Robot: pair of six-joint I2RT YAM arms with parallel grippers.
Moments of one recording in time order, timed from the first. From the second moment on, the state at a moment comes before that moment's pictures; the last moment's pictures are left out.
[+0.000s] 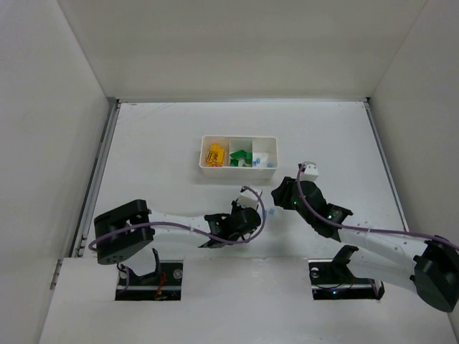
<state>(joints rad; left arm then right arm) -1.28 1.54 0.67 0.11 -0.59 -0.61 0.78 1.00 0.45 0.03 0.38 0.70</state>
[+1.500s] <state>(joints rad) -0.98 1.42 0.79 0.18 -0.42 -0.43 0.92 1.32 0.53 -0.13 0.47 0.81</state>
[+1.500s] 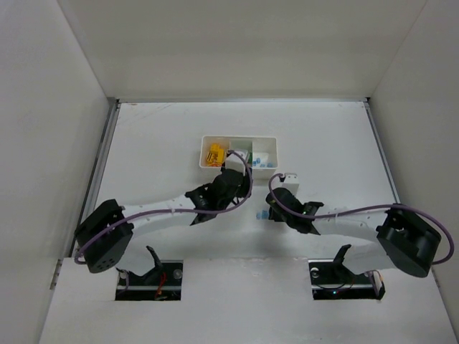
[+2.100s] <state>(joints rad) -1.21 1.38 0.62 0.18 -0.51 -0.56 0.90 1.17 0.58 -0.19 0.54 0.78</state>
